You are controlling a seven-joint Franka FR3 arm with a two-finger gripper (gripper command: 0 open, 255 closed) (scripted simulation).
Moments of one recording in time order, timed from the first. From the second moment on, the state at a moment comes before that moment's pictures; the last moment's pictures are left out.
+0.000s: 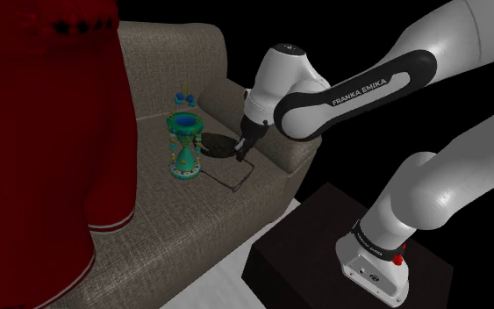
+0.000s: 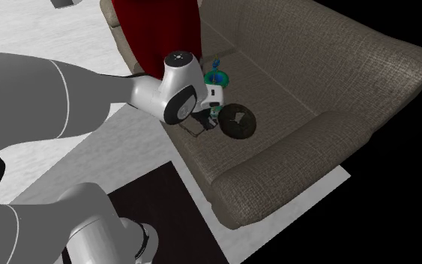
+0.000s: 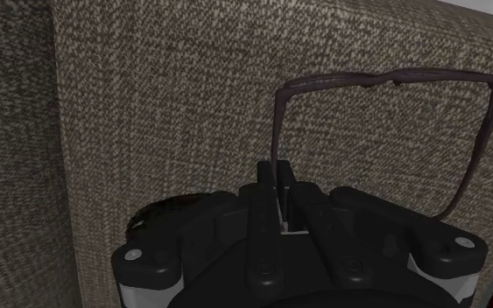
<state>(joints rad) 0.11 -0.33 0.35 -2.62 0.04 2.50 0.18</state>
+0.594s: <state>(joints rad) 0.13 -0.41 0.33 -2.55 0.06 2.36 0.15</state>
